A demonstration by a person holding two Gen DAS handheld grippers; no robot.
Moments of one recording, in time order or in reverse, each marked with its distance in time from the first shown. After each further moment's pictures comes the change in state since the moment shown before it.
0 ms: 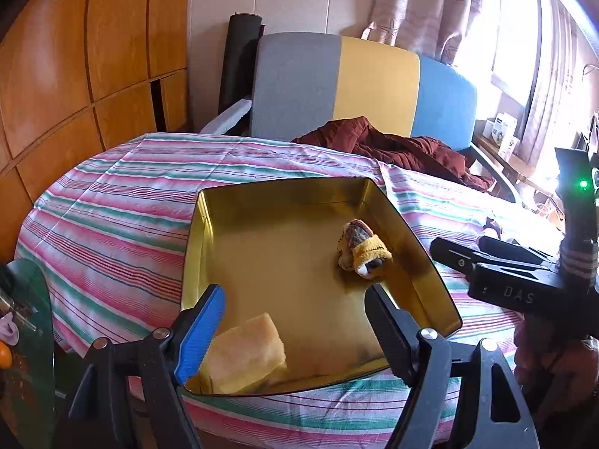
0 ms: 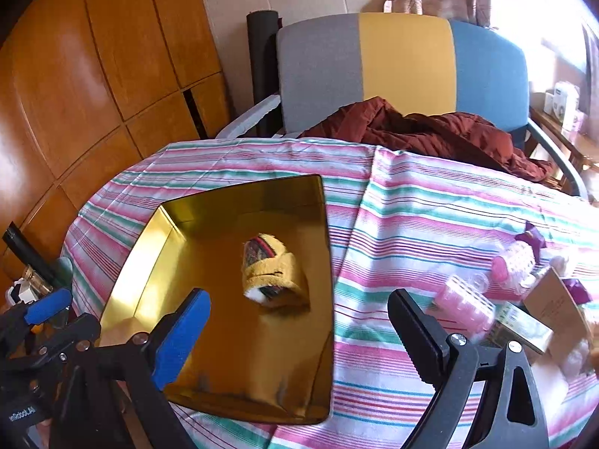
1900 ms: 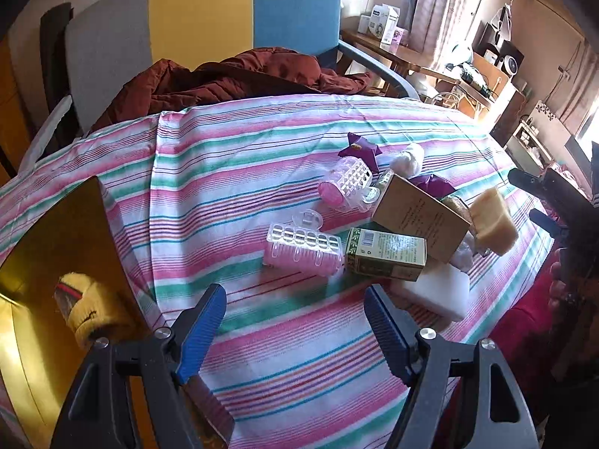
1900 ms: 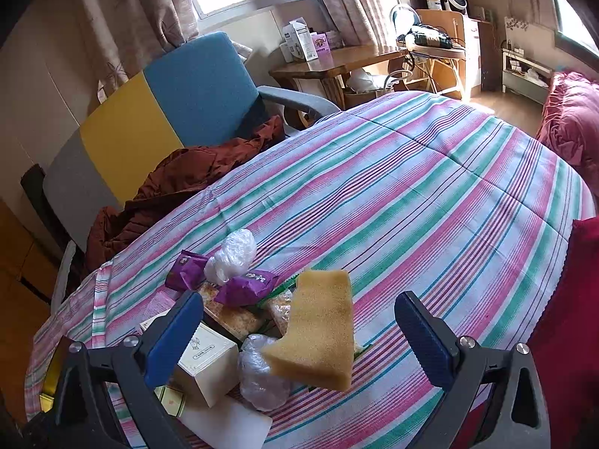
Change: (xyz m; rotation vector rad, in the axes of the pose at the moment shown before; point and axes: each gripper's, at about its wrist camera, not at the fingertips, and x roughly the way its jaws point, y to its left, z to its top) left arm 0.118 -0.248 0.030 0.379 0.295 -0.343; right arm -0.125 -0.337 -0.058 0.717 -0.139 -0.481
